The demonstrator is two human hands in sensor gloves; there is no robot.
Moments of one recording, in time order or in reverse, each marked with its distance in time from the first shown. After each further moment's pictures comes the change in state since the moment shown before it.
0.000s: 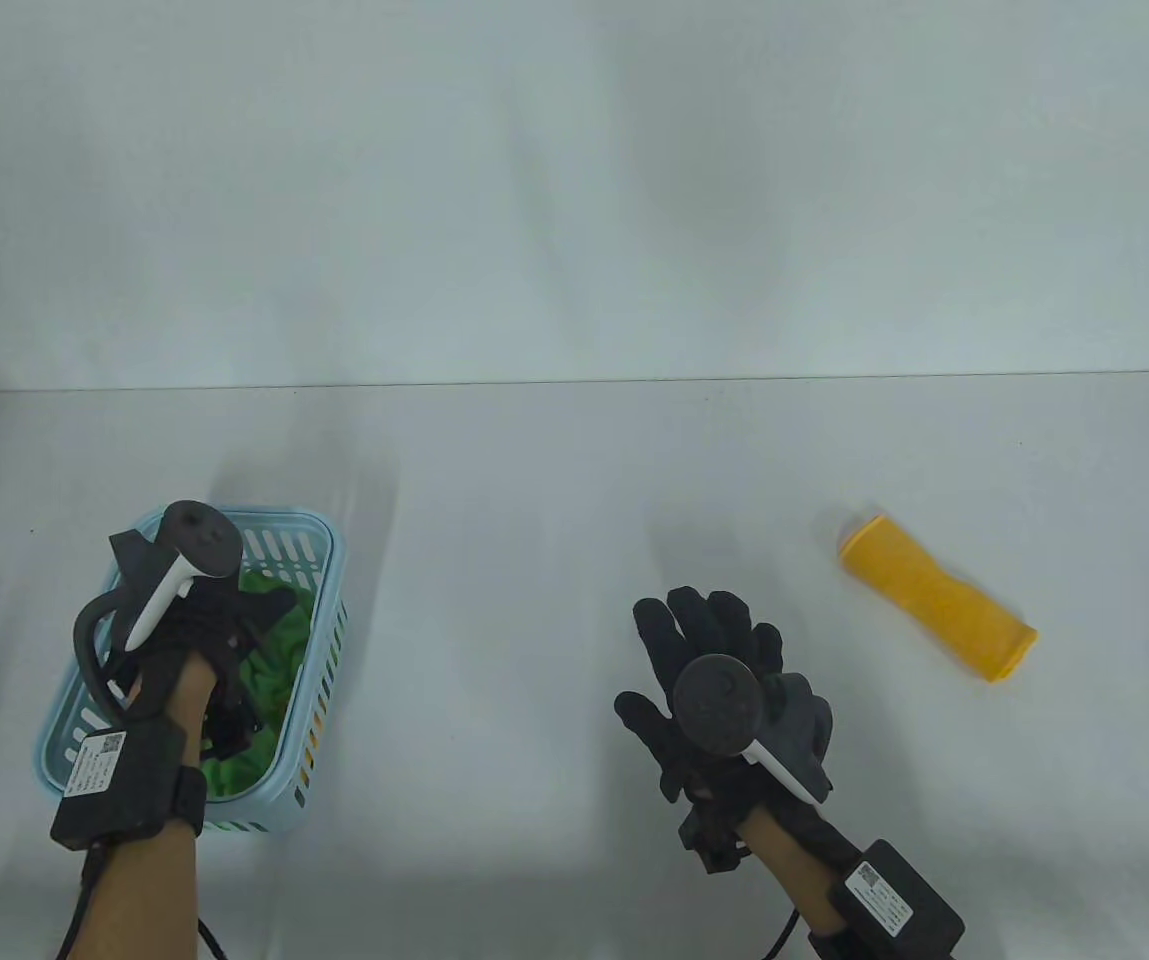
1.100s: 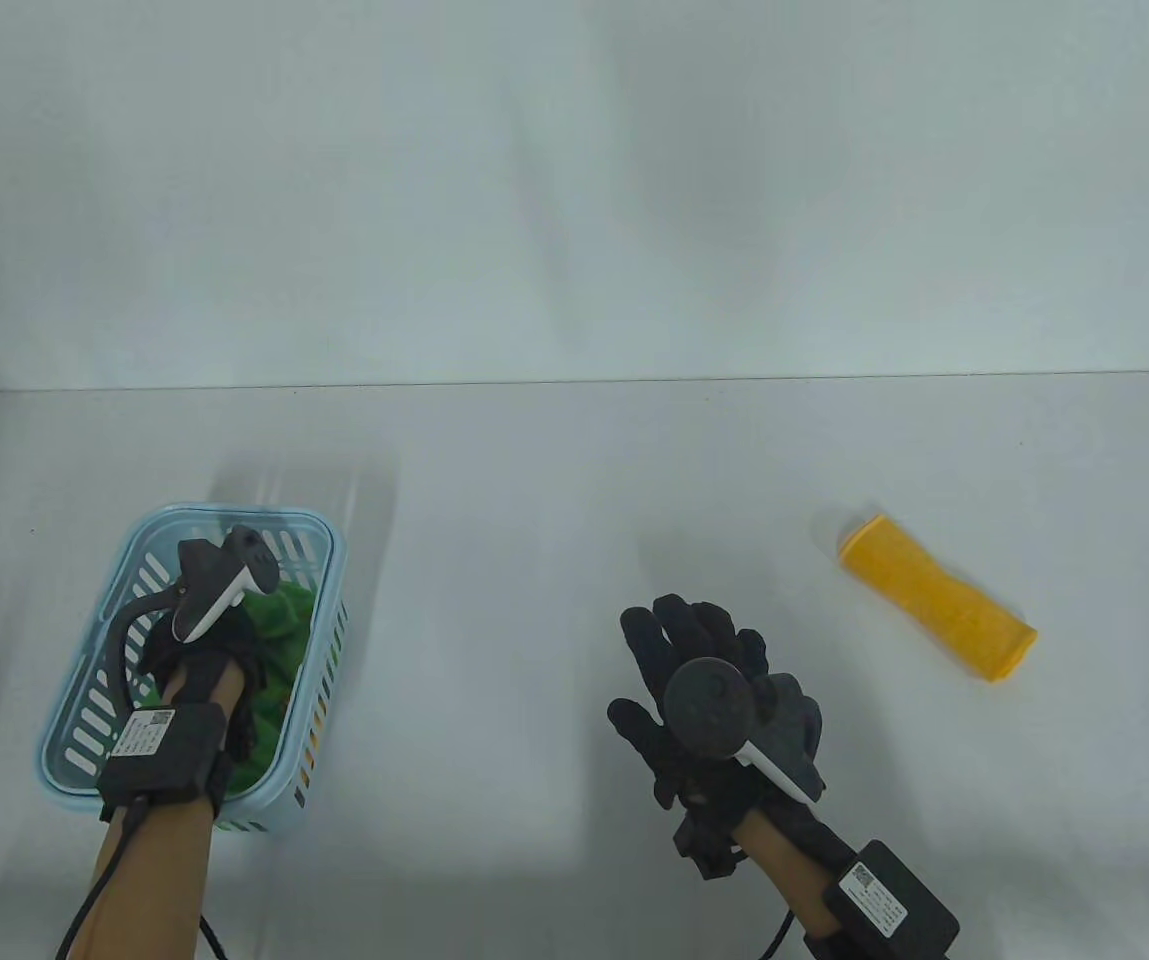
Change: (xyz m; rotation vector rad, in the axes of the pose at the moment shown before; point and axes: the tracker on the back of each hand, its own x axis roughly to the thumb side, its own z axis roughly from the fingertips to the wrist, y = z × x) left_hand 0.006 -0.035 -0.034 0.029 0.129 -0.303; right_hand 0.005 0.007 0.000 0.039 -0.032 -0.005
